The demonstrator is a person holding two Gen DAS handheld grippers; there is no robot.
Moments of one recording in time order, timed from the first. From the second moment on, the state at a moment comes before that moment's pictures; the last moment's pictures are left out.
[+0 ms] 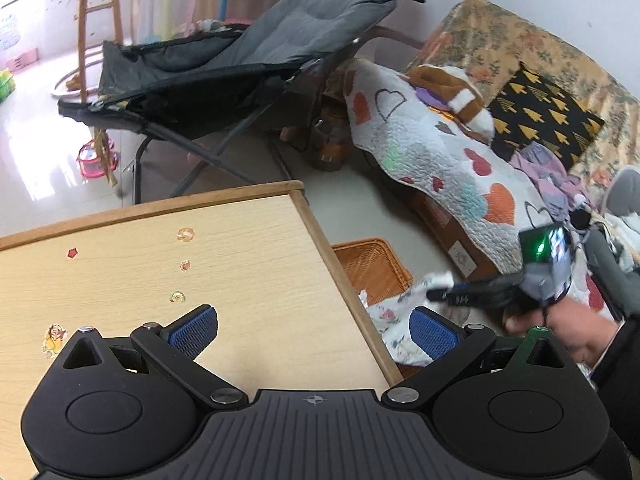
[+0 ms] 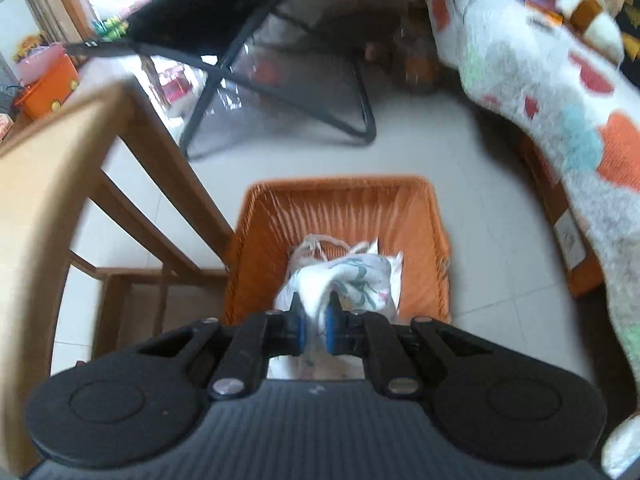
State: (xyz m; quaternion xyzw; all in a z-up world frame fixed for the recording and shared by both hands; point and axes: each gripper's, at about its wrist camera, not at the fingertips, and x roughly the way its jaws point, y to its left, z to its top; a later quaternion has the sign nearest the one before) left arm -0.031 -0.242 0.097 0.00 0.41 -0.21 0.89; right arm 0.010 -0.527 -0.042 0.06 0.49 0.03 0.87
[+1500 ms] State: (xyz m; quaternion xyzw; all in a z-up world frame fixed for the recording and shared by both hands) left arm -0.210 -0.094 0.198 -0.05 0.37 -0.19 0.91; right arm -0.163 -0.375 0.287 0.03 0.26 0.07 0.96
